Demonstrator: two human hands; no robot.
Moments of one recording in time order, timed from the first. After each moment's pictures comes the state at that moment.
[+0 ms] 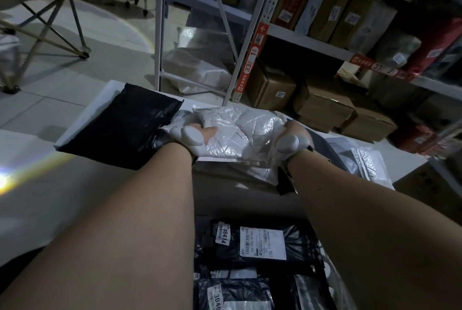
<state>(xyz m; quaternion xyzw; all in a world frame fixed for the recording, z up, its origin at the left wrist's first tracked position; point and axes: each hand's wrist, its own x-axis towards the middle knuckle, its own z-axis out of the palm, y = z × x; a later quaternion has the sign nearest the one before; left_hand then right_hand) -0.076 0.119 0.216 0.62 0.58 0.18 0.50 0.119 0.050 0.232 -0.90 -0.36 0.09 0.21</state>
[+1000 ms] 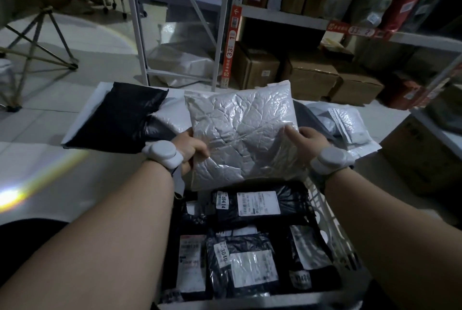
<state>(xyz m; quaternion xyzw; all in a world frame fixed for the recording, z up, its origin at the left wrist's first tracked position) -0.102 0.024 0.199 0.49 0.42 0.28 0.71 0.128 -0.107 0.227 -0.83 -0.36 0.20 0.39</state>
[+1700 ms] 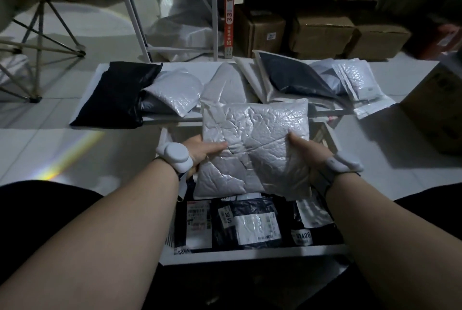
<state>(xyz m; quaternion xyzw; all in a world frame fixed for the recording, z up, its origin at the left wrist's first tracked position) -0.088 -0.044 0.169 0.54 0.47 0.15 0.68 0.144 -0.172 0.141 -0.67 -0.16 0.50 0.53</state>
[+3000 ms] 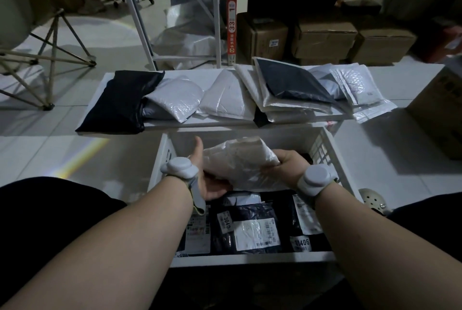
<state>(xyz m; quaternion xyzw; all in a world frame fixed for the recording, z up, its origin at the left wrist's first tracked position) -0.070 -0.071 0.161 0.25 0.61 0.09 0.74 0.107 -0.180 0.152 -0.70 -0.44 0.41 0.40</state>
